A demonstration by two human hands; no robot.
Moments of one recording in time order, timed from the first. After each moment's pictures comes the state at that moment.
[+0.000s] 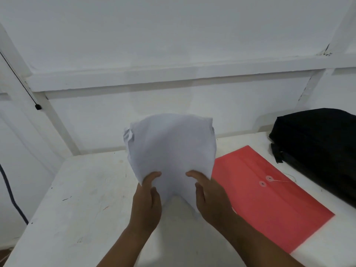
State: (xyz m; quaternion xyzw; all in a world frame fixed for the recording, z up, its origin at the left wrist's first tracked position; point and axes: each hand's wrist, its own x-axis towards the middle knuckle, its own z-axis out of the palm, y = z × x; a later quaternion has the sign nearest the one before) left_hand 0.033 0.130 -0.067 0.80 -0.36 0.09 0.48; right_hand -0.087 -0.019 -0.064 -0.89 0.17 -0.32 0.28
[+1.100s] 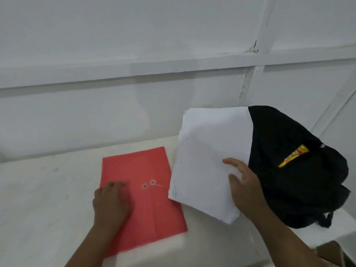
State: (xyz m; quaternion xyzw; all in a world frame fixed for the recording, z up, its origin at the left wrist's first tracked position) left_hand -0.057 -0.020 -0.096 0.94 -0.28 0.02 0.21; right_hand -0.313 -0.253 -0.030 -0.74 0.35 -0.34 0.47
